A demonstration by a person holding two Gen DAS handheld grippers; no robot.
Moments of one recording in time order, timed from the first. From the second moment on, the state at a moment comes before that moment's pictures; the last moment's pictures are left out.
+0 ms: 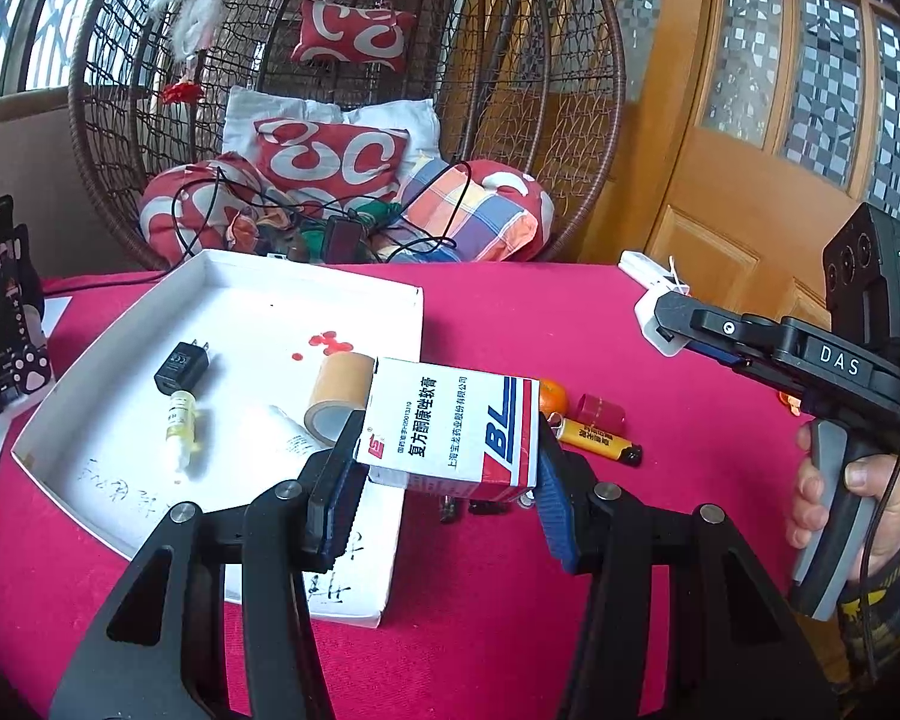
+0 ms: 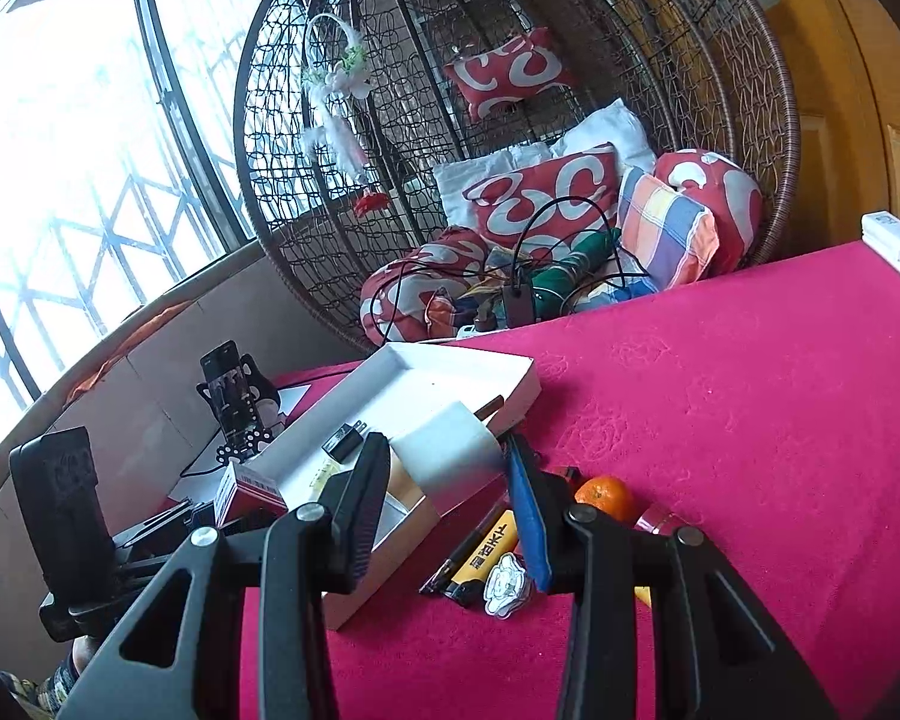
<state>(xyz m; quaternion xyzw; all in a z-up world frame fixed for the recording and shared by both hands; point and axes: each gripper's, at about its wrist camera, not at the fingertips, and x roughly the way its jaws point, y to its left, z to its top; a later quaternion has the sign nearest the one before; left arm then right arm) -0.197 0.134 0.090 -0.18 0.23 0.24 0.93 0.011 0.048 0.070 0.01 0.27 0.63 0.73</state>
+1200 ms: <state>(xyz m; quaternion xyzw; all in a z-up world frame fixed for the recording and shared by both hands) -0.220 0.281 0.042 -0.25 0.25 0.42 0.84 -0.057 0.198 0.024 -0.13 0.24 0.62 0.73</state>
